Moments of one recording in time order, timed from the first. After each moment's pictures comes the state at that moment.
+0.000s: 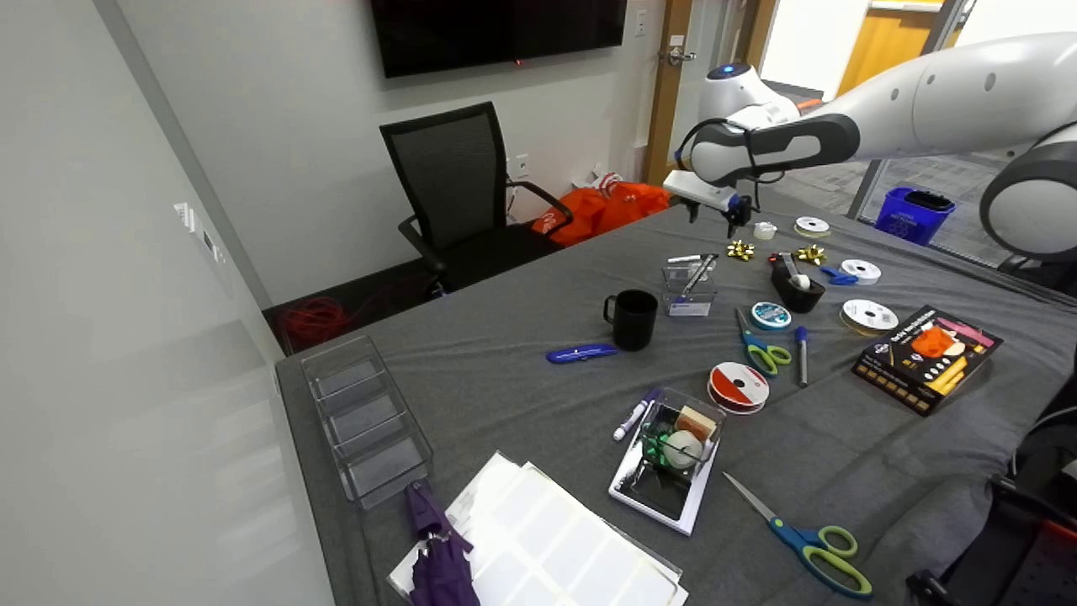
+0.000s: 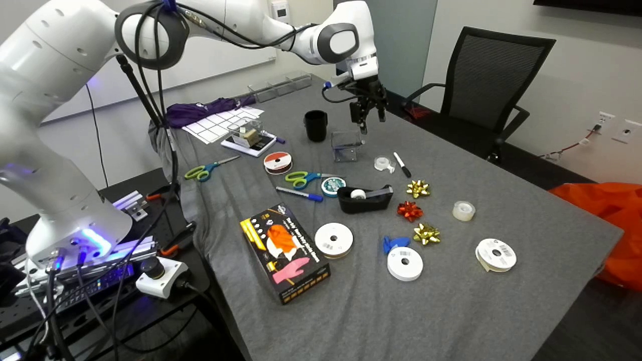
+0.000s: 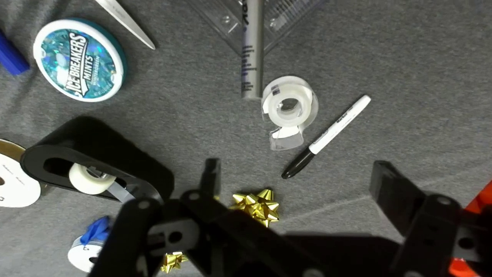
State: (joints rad) arm -0.03 1.06 -0.26 -0.92 -0.06 2.08 1.28
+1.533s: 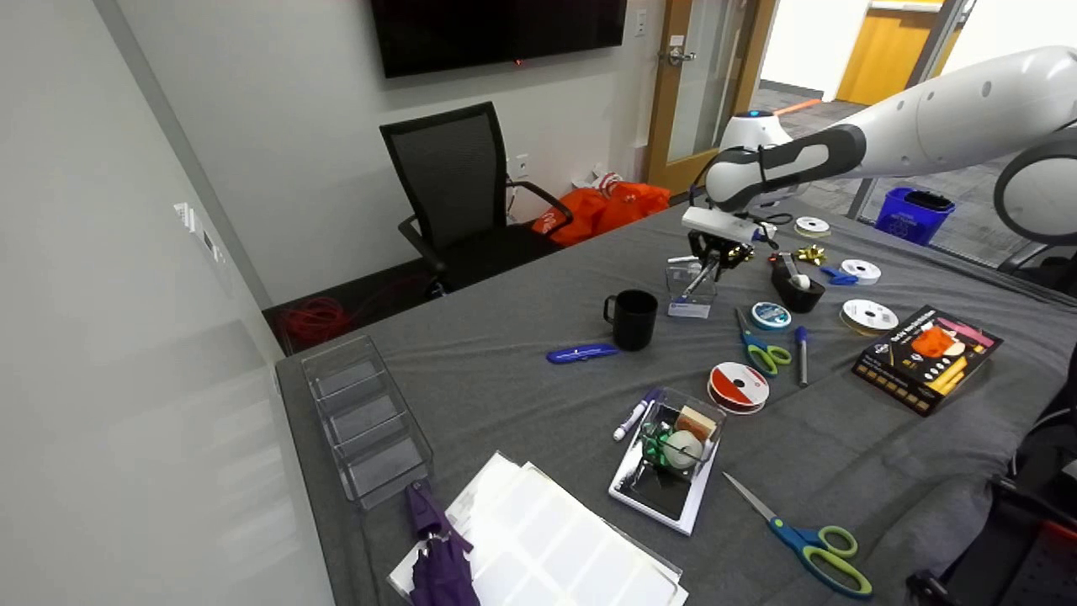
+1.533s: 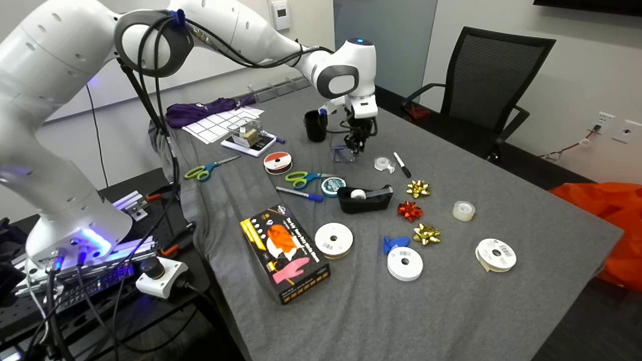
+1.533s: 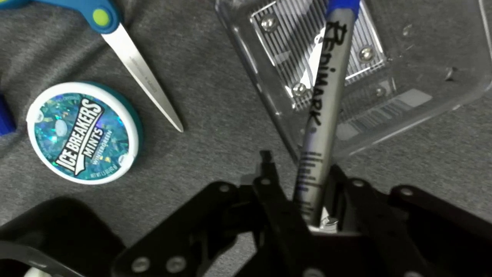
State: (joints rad) arm -0.13 1.05 -0.12 -1.10 0.11 2.18 0.98
